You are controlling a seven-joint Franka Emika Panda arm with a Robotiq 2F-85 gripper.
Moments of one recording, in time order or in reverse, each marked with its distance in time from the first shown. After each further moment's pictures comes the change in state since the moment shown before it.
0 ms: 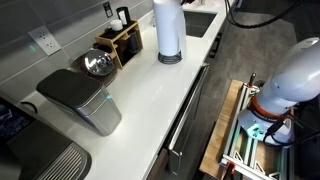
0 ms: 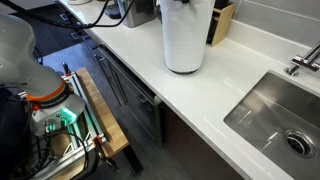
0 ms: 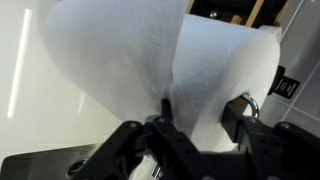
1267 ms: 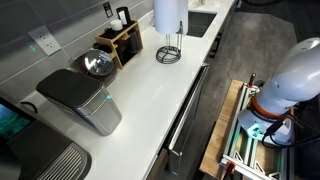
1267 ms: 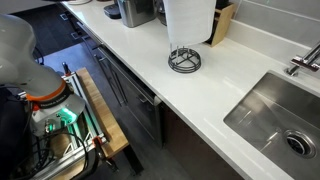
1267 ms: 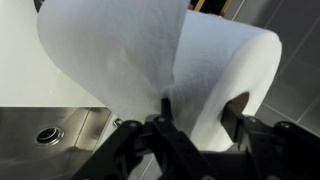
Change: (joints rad) arm -0.015 -0.089 0.004 0.204 -0.077 -0.188 0.037
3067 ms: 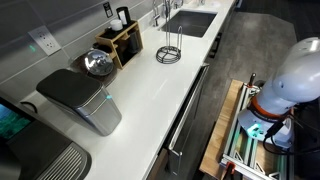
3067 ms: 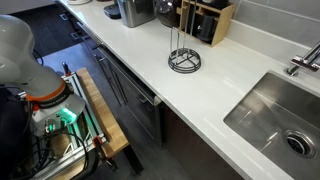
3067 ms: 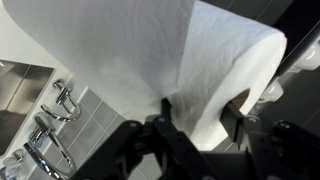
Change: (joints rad) arm 0.050 -0.187 -0.030 0.165 0.015 -0.132 -0.089
